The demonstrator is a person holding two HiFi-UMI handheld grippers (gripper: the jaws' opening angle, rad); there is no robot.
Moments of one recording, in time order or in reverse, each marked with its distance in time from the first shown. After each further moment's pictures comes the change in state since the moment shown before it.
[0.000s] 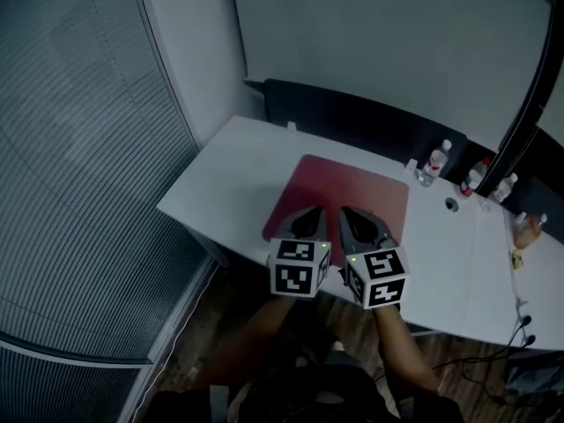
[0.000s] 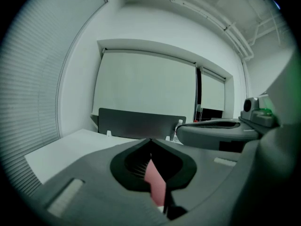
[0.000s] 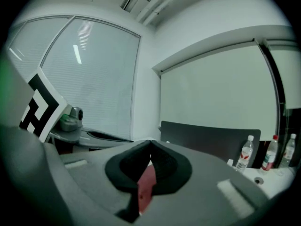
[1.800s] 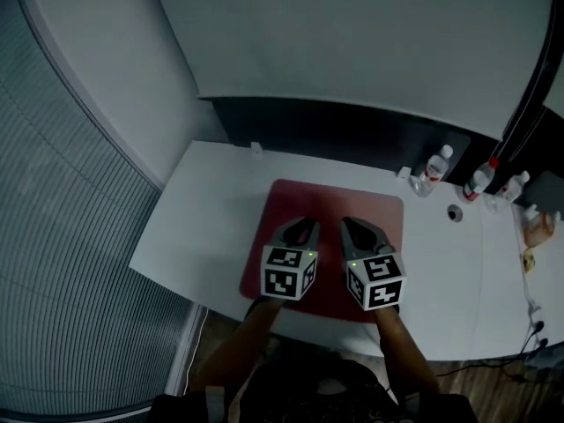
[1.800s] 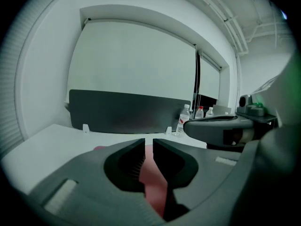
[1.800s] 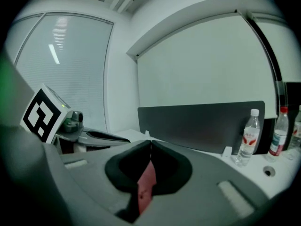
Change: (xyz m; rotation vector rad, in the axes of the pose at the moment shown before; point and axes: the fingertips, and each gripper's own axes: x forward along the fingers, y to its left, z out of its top) left arm 0.213 0.034 -0.036 0.051 0.144 -0.180; right arm 0.133 -0.154 -0.072 0.150 0.100 -0.113
